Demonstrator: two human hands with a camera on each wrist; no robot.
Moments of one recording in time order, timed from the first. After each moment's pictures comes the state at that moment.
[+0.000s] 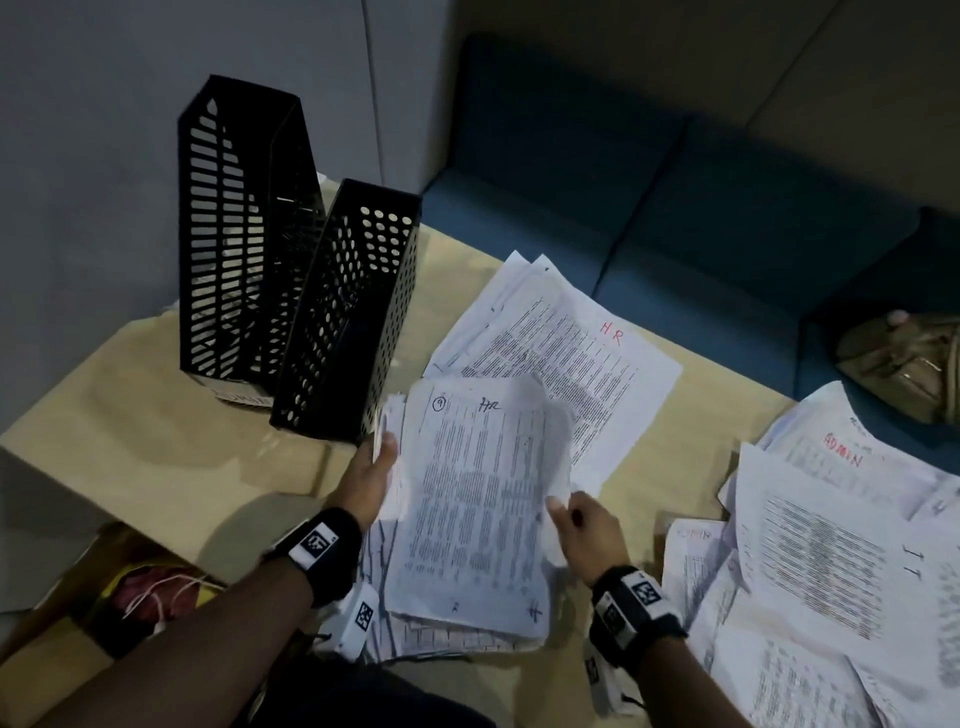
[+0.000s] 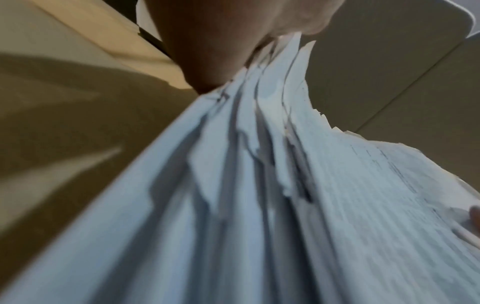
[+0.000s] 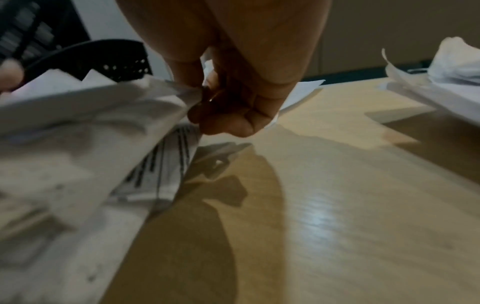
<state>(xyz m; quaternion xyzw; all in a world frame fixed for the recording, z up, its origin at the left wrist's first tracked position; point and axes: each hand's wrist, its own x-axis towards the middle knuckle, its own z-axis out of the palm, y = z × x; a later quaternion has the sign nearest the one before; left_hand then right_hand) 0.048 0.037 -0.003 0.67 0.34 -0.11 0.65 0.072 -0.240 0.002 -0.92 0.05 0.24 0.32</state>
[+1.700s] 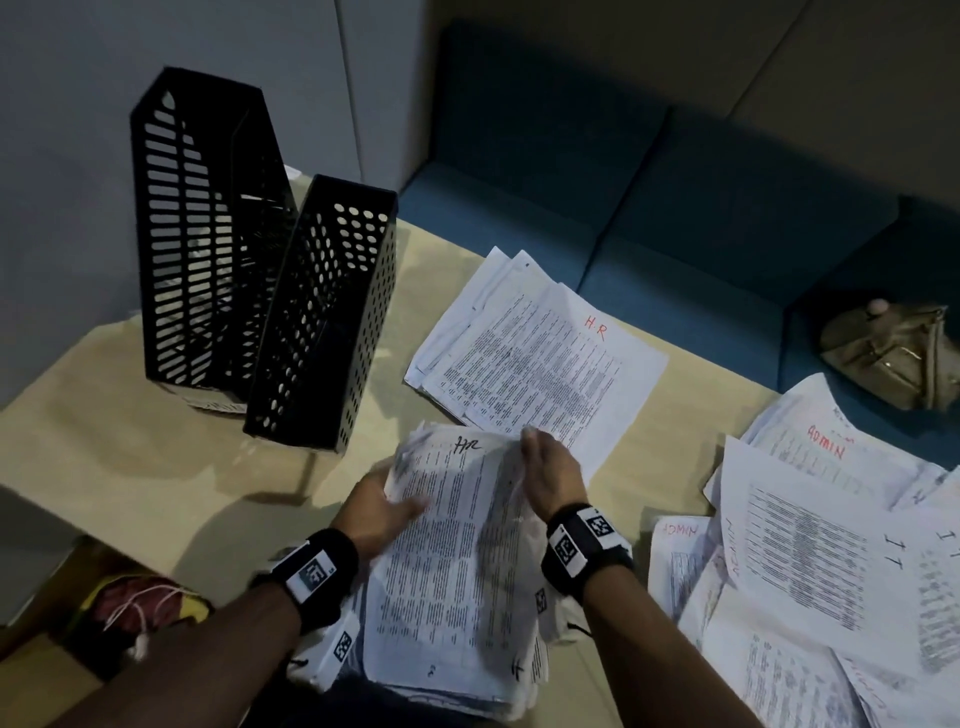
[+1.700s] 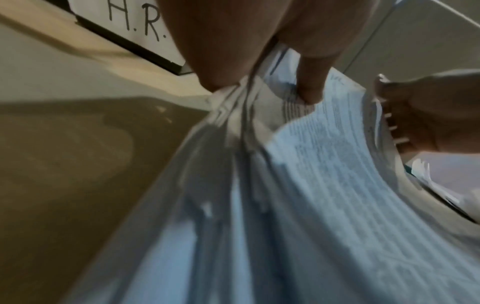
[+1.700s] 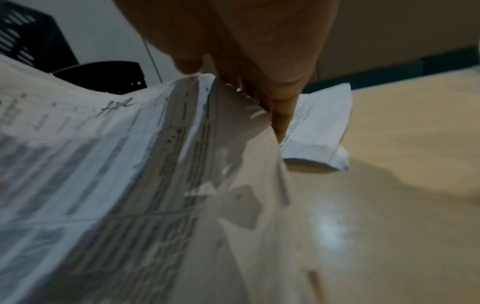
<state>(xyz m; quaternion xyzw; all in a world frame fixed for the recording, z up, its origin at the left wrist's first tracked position) 0.033 0.016 0.001 0.72 0.23 -0.18 0.63 0.127 -0.193 0.015 -0.89 0.08 0.21 0.39</state>
